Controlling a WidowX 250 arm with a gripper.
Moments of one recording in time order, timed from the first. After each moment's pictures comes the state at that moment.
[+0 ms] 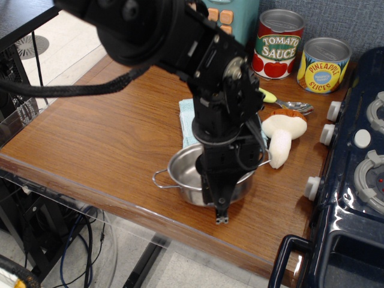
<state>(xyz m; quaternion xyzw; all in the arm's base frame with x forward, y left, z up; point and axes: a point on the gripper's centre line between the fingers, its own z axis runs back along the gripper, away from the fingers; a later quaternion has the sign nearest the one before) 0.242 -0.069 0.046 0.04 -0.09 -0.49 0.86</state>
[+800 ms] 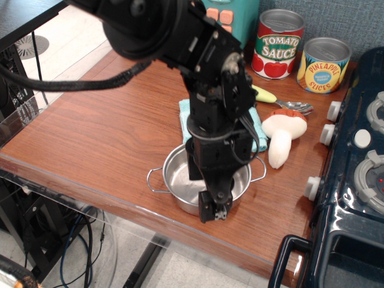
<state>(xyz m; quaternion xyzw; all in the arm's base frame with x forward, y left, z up) 0.243 -0.059 0.044 0.03 -0.06 -0.44 0.89</state>
